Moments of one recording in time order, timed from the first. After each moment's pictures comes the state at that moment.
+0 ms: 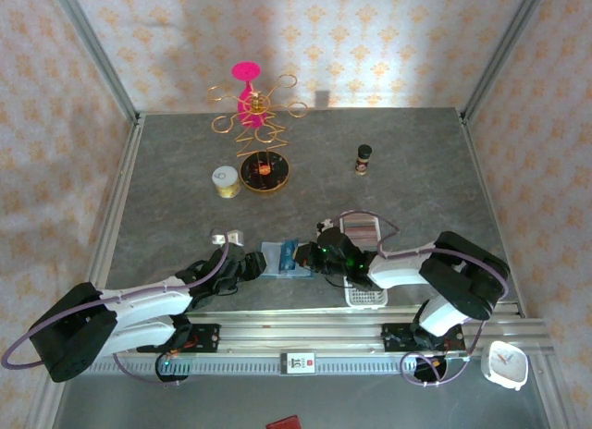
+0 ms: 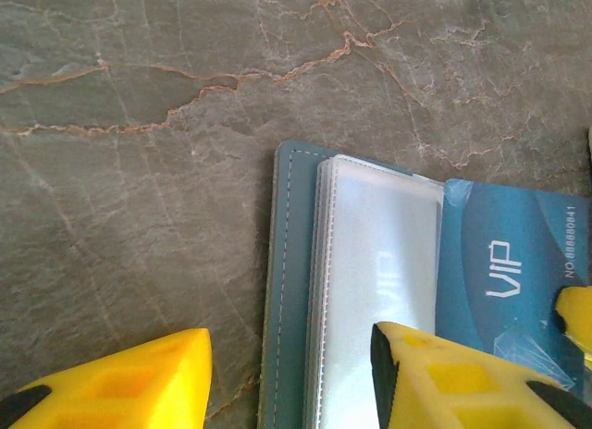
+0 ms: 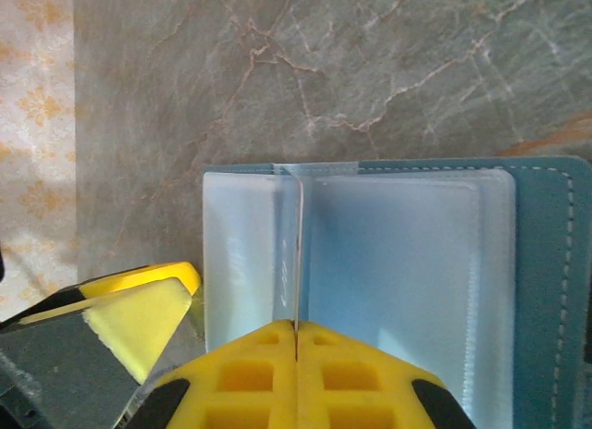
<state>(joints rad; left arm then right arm) -0.74 1.07 0.19 0.13 -0.13 -0.96 0.93 1.55 0.47 0.45 -0.11 1.14</state>
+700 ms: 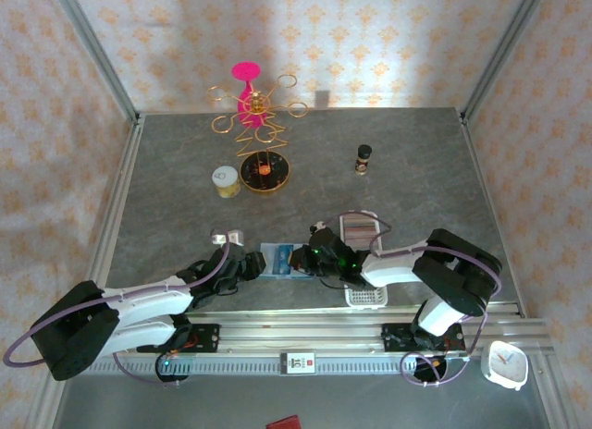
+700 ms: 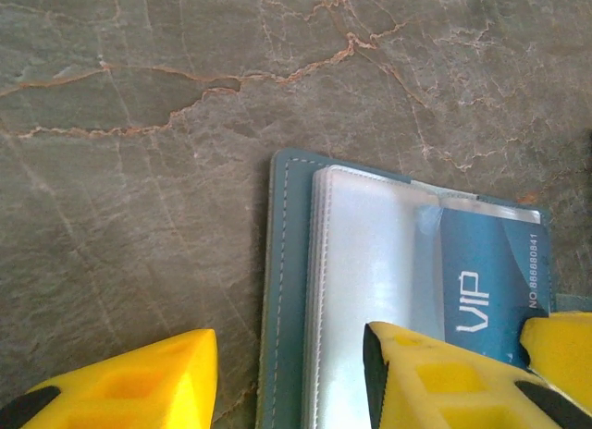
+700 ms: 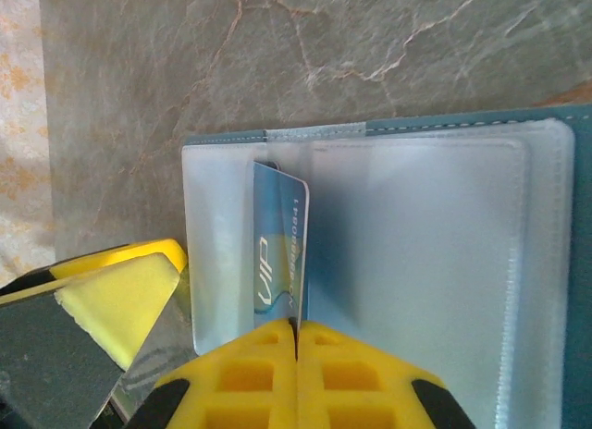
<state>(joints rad) -0.74 1.10 0.19 0.15 -0.13 -0.96 0.97 1.59 0.53 0.38 -0.12 1.15</state>
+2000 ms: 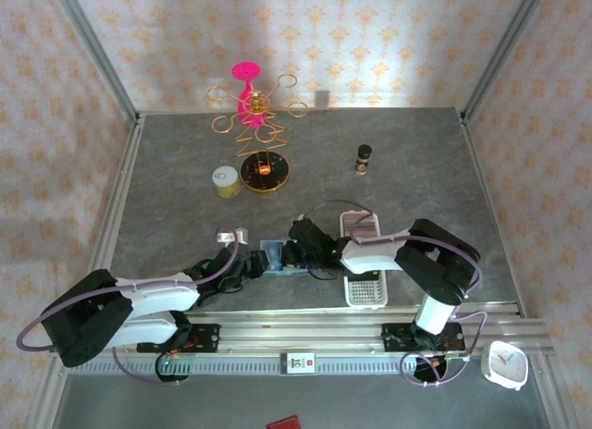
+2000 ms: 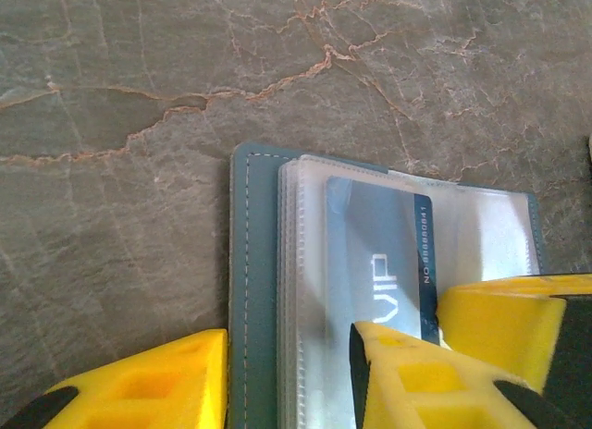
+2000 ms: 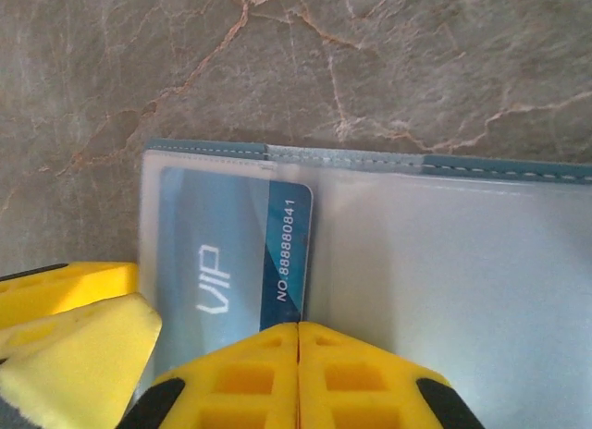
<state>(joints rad) -0.77 1.20 0.20 0.25 -0.16 -0.96 0.98 1.73 0.77 0.13 -0.07 0.98</state>
